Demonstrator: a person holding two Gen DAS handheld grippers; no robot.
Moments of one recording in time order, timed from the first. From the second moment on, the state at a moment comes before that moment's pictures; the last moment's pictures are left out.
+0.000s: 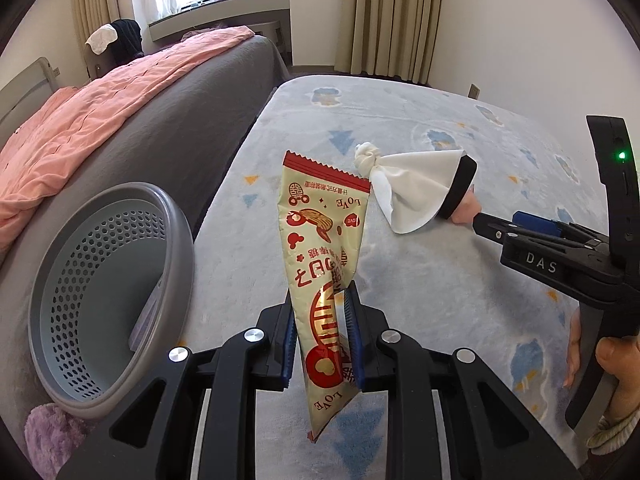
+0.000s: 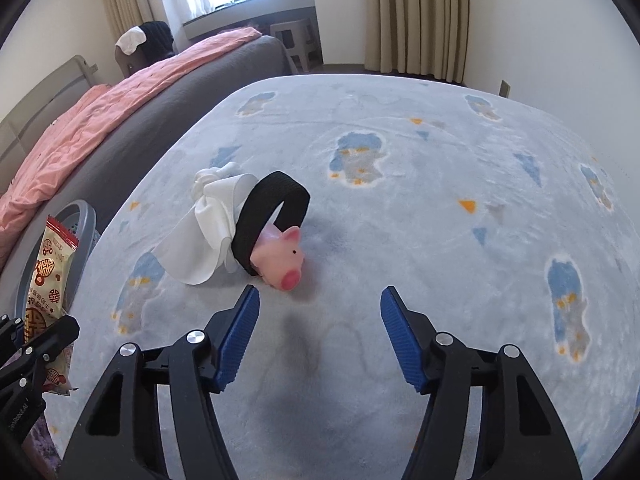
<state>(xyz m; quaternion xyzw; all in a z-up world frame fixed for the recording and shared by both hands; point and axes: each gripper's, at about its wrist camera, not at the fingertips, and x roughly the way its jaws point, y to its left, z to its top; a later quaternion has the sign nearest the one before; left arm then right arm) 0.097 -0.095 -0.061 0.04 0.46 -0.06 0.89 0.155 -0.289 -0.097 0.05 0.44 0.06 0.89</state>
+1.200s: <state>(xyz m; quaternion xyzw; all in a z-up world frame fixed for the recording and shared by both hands) 0.070 -0.075 -0.056 0.03 0.44 -0.08 0.89 0.103 -0.273 -0.096 0.07 0.45 0.05 0.89</state>
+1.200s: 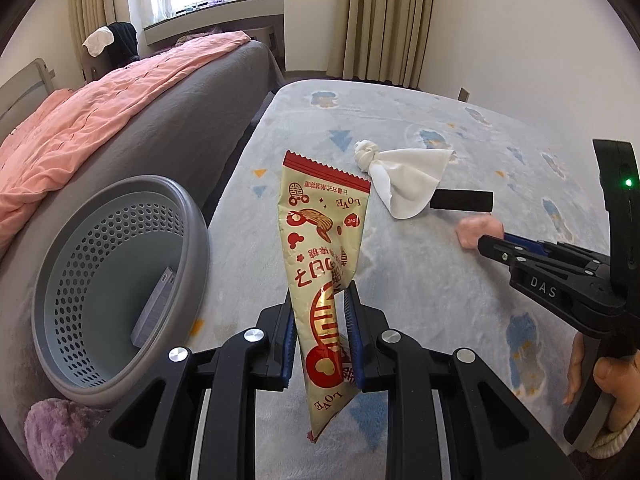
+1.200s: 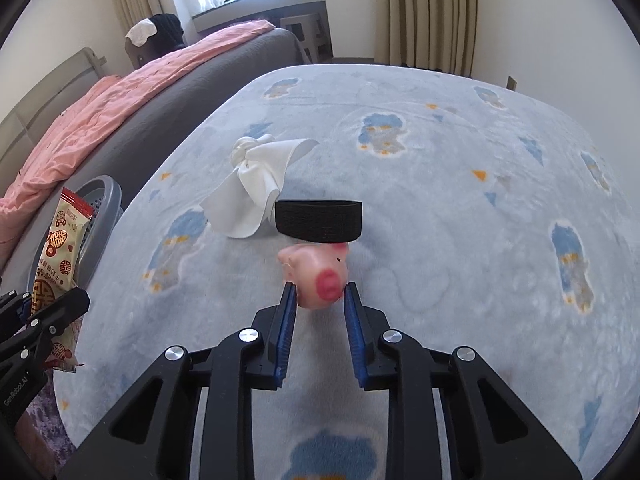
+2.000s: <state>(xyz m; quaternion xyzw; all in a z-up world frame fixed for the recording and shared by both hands) 0.039 -0.037 -0.047 0.02 0.43 -0.08 0.90 0.049 -0.257 -0.107 0.11 0.45 0.01 0.89</state>
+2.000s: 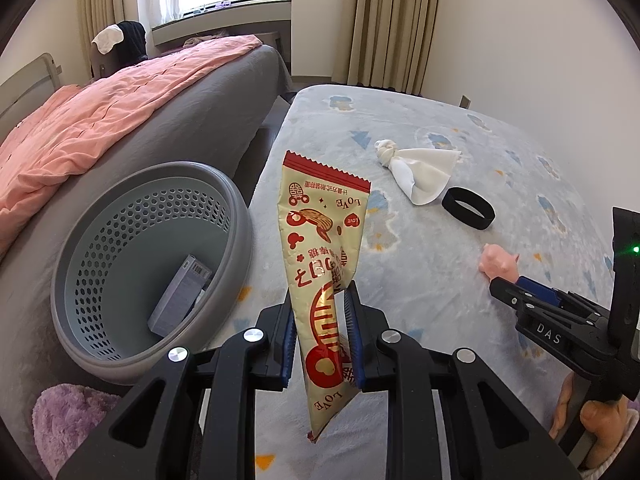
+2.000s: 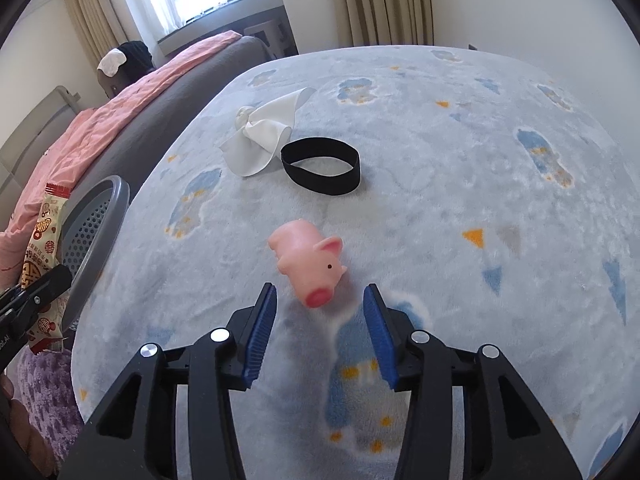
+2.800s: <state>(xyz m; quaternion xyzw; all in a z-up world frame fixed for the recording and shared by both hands) 0.037 0.039 -0.048 0.00 0.44 -0.05 0.90 0.046 -0.152 -0.077 0.08 0.42 0.09 0.90</state>
